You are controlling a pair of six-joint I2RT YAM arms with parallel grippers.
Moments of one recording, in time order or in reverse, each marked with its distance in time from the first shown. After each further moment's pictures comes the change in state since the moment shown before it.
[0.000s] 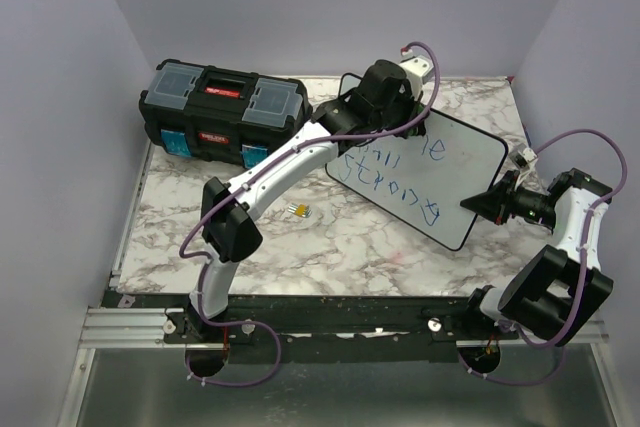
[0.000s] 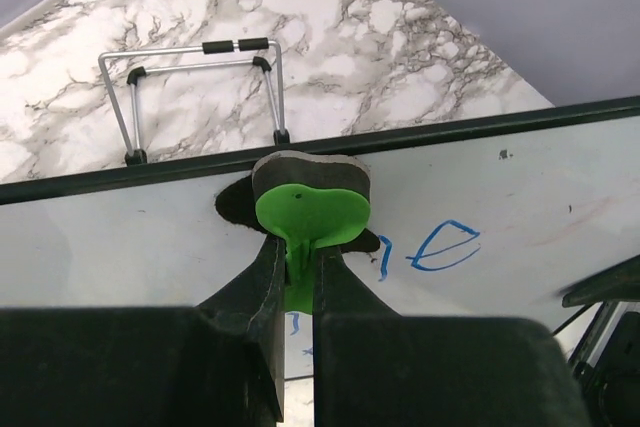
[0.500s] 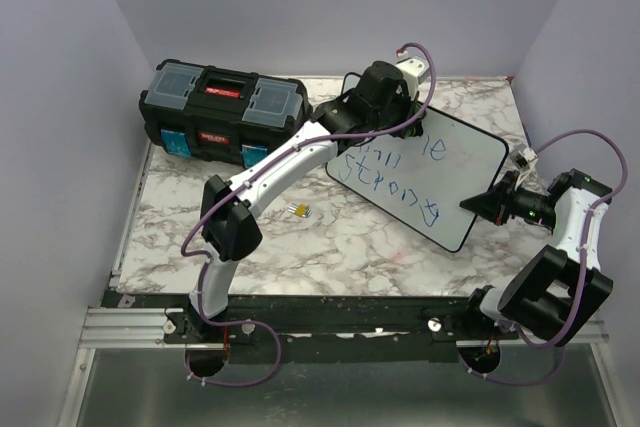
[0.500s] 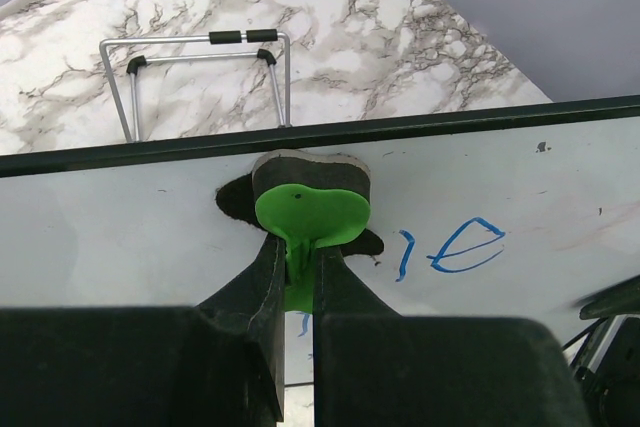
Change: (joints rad) left arm 0.020 0.009 -0.021 0.021 0.015 -0.029; right arm 0.000 -0.003 -0.002 -0.008 0.000 0.016
